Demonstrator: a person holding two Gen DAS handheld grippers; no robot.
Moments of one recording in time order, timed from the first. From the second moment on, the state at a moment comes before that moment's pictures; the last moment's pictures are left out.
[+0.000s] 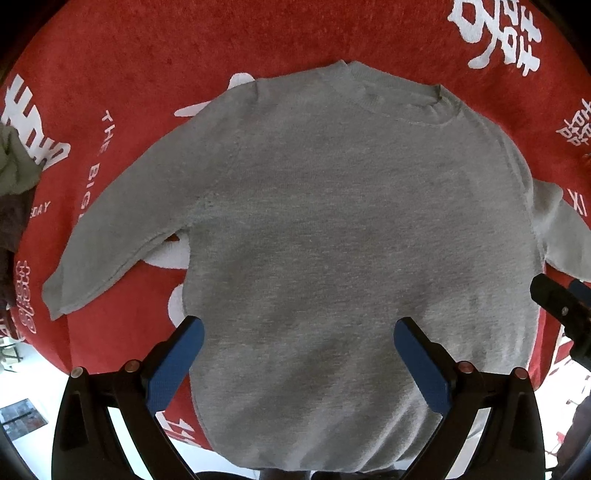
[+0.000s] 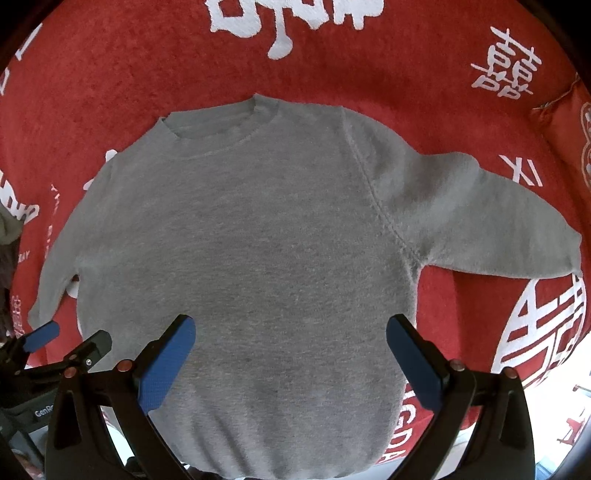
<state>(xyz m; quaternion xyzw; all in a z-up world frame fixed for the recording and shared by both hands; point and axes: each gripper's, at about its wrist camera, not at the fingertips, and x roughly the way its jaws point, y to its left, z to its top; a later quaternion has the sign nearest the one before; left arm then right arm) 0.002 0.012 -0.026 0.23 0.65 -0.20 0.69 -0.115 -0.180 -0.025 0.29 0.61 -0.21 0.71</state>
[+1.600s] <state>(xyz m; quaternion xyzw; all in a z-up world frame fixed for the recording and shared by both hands) 0.012 0.034 -0.029 0.22 0.66 -0.18 0.69 -0.110 -0.170 -0.033 0.24 0.63 -0.21 0.71</state>
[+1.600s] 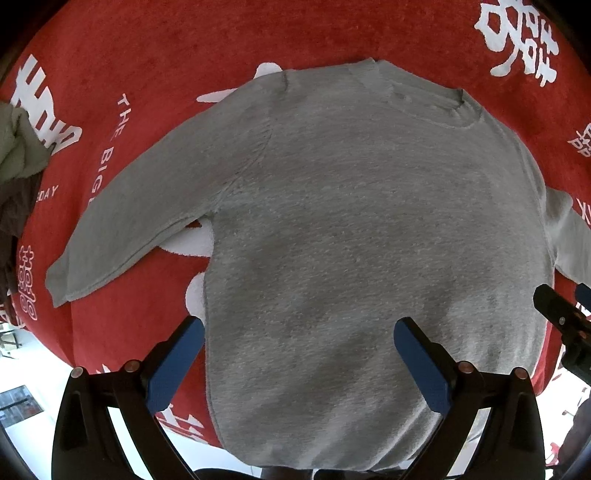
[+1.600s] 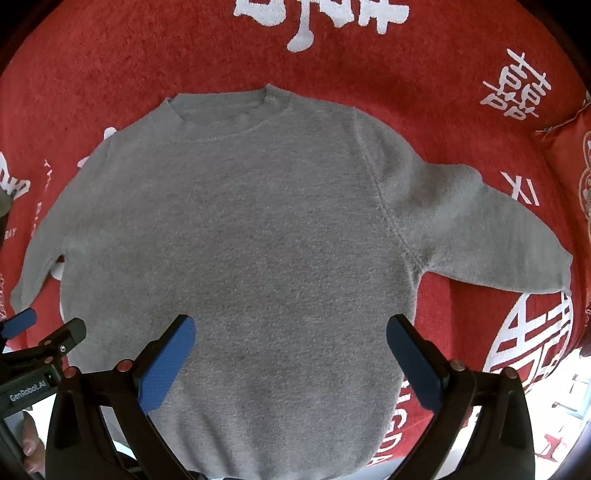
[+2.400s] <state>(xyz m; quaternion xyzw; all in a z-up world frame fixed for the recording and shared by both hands) 0.021 0.053 -0.034 0.18 0.67 -0.19 0.69 -0.098 -0.160 -0.029 0.23 0.63 -0.21 0.71</state>
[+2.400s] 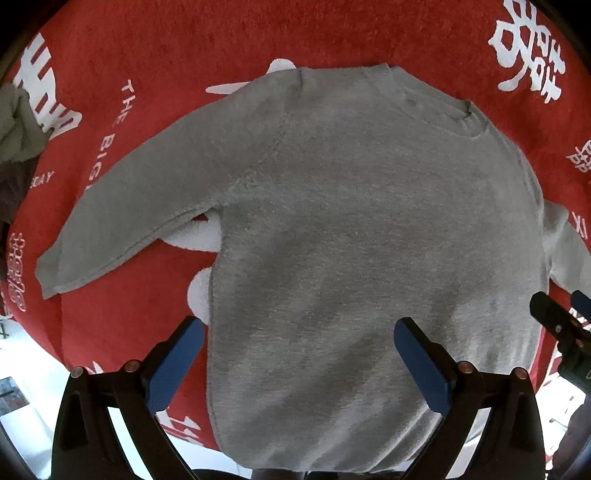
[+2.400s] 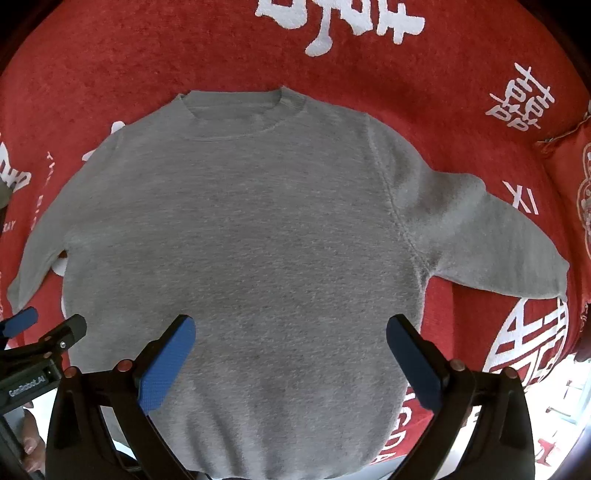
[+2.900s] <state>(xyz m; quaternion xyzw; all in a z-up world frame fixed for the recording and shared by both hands) 0.104 0.212 -0.053 -0.13 0.65 -0.14 0.74 -0.058 -0.107 -0.028 0.21 0.63 -0.14 0.73</state>
